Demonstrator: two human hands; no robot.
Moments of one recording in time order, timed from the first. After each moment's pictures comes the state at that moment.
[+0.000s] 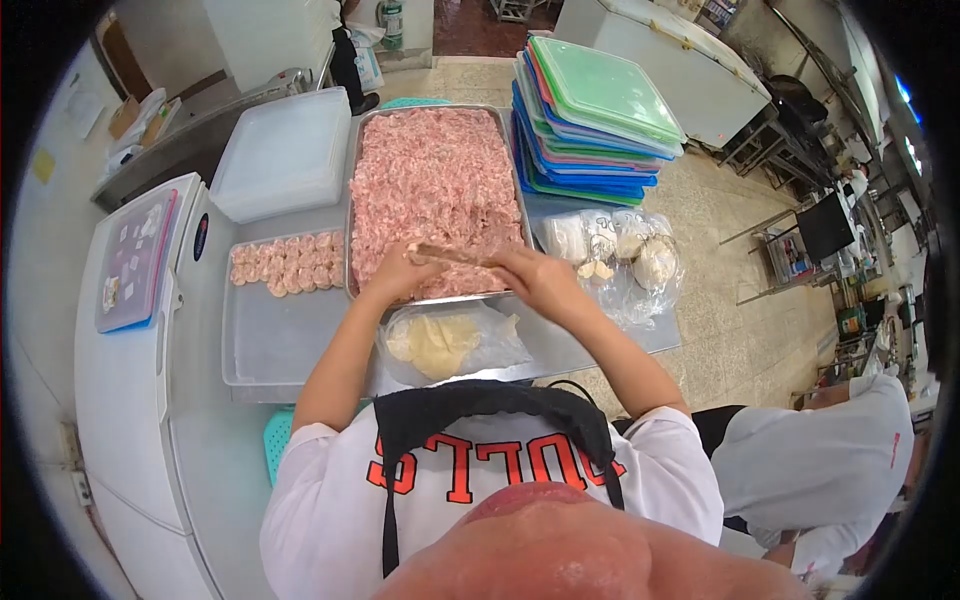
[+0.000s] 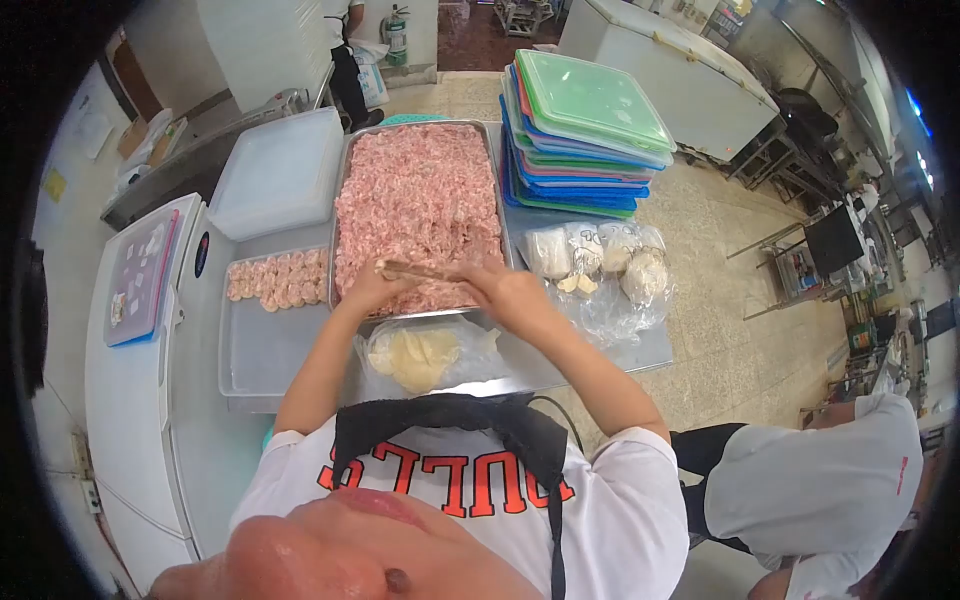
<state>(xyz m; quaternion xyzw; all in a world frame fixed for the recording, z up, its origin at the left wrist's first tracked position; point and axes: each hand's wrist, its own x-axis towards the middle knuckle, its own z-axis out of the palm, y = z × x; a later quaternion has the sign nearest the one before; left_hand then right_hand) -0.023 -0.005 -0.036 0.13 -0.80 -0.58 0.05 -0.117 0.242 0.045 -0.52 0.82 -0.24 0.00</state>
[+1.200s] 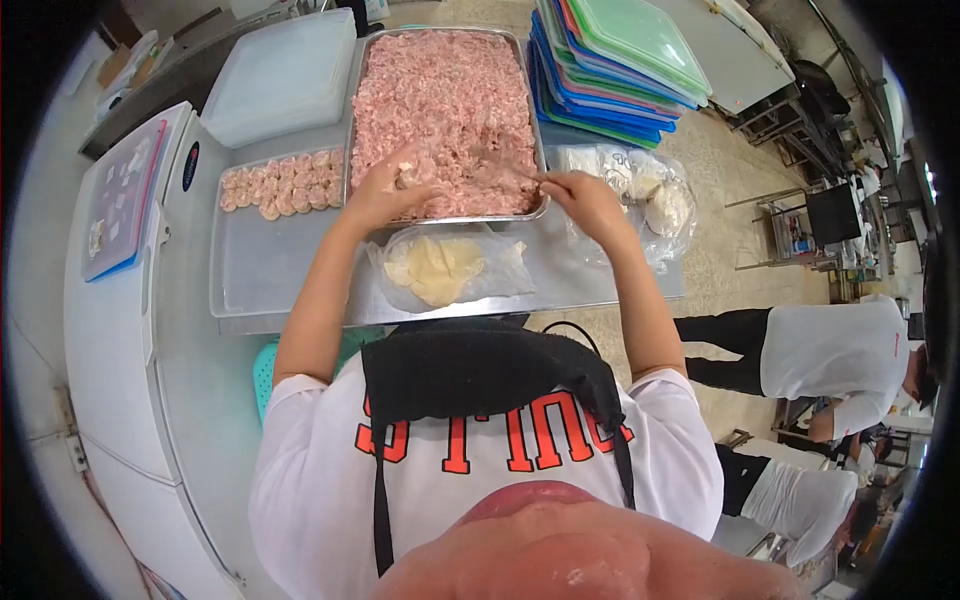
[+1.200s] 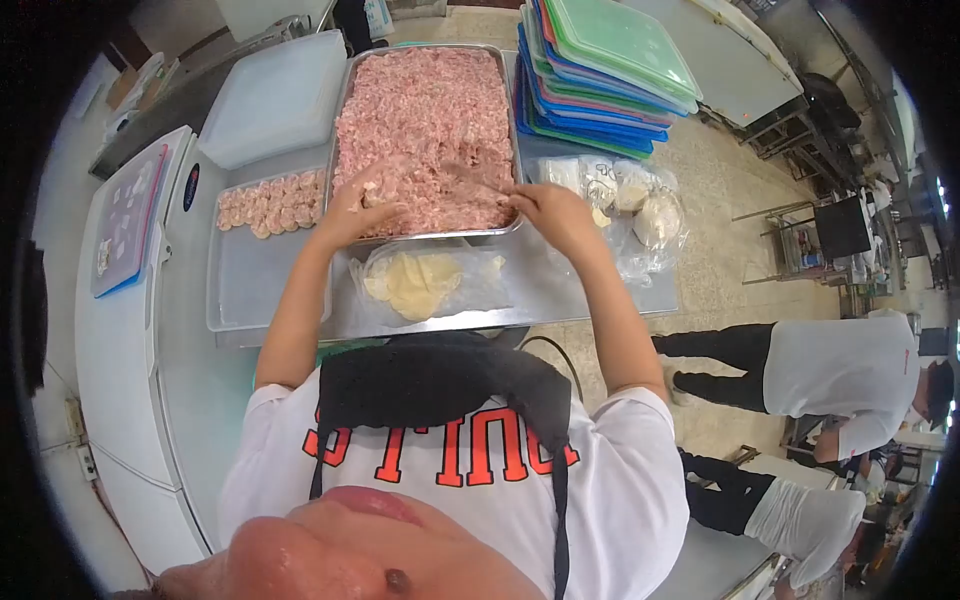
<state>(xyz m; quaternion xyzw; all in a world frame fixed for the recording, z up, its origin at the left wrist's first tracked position) 0.012 -0.013 -0.019 0.07 -0.84 -0.51 0.16 -0.148 0.267 0.038 -0.42 0.88 -0.19 0.07</state>
